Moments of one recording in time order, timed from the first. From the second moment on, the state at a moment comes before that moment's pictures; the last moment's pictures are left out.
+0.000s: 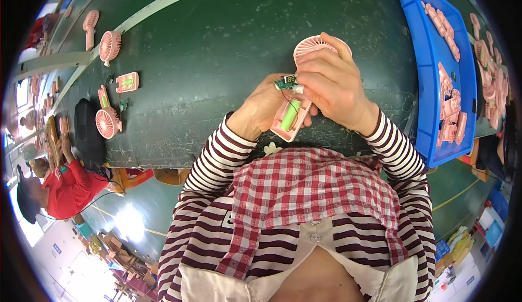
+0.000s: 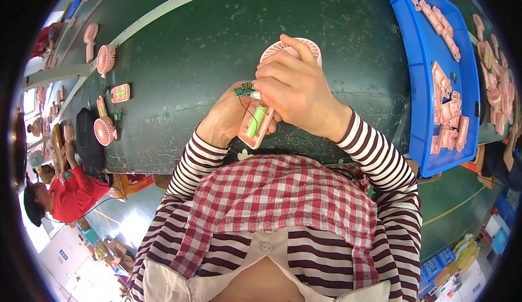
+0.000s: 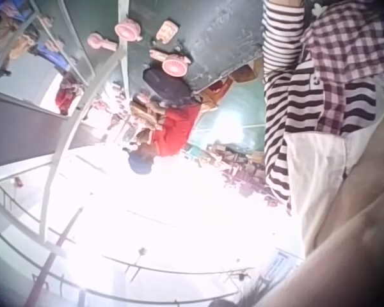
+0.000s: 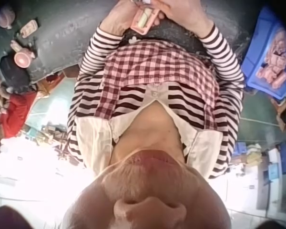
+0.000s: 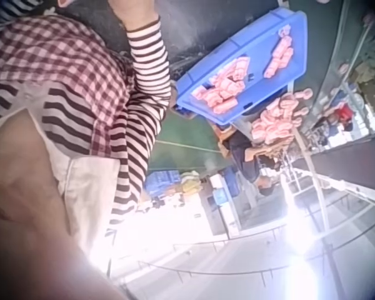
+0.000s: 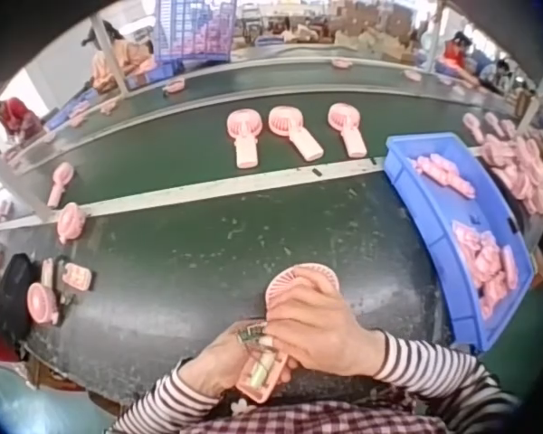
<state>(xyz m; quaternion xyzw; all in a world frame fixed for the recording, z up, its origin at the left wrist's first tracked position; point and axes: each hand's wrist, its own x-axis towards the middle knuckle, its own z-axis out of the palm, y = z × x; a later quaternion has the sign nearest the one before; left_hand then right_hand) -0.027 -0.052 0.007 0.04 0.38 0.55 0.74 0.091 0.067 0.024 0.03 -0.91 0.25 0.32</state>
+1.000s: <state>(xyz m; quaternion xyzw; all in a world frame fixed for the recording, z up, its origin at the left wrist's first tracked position) -0.013 -0.038 0.017 -0.02 0.47 0.65 0.59 0.105 0.074 0.025 -0.05 -0.90 0.34 0.26</state>
